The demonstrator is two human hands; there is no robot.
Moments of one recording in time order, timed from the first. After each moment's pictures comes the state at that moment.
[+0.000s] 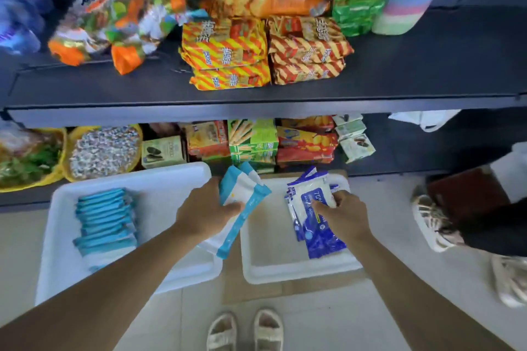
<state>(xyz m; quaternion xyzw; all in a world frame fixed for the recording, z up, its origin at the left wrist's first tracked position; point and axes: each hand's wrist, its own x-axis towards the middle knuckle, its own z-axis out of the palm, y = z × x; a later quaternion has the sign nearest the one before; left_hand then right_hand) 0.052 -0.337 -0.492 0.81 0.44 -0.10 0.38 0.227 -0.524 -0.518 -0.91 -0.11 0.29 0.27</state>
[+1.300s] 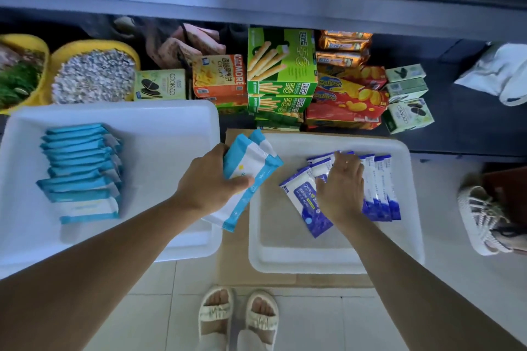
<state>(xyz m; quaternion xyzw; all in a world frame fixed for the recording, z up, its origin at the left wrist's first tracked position) 0.042 -0.337 -0.633 0.80 0.45 -0.06 0.39 0.218 -0.487 -0.707 -0.94 -0.31 0.14 0.09</state>
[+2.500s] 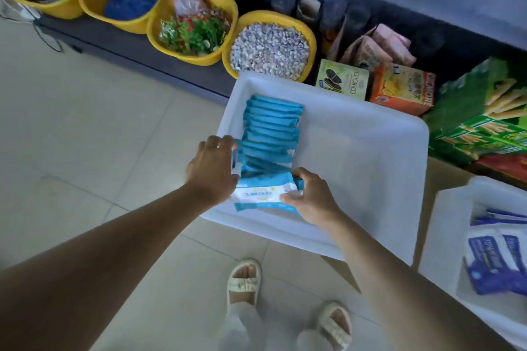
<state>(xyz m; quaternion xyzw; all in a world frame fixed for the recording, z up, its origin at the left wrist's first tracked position) -0.290 -0.182 -0.665 0.75 0.59 -0.10 0.27 -0.112 -0.267 -0.718 -0.75 -0.42 0.47 0.16</state>
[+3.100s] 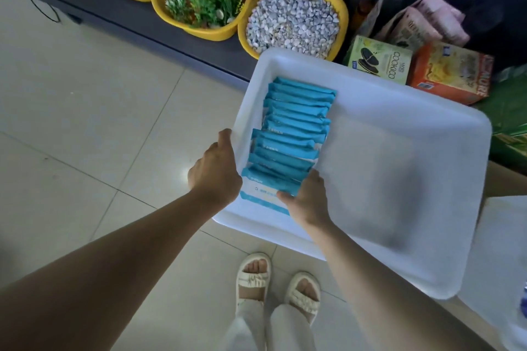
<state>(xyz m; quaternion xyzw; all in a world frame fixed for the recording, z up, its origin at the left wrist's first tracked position) -0.305 -0.174 -0.710 0.67 0.67 -0.09 0.31 -0.165 -0.254 -0.783 -0.82 -0.34 0.44 0.13</state>
